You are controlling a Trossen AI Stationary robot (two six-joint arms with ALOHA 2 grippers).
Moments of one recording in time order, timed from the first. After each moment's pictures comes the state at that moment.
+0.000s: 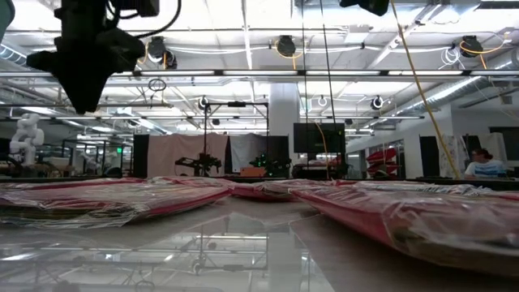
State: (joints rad) left arm 0.04 1.22 0.99 -1.24 -0.02 -1.19; right arm -0.14 1.18 1.42 -0.96 -0.13 0.34
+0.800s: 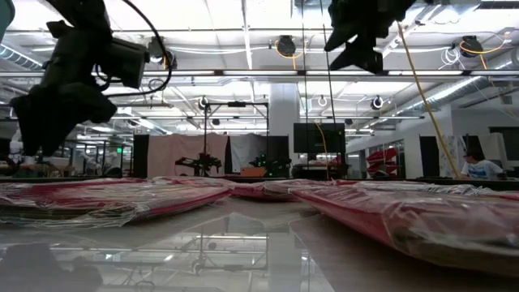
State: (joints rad) left arm 0.37 1.20 0.70 -1.21 0.18 -0.72; right arm -0.18 1.18 1.00 -0.55 -0.19 0.52
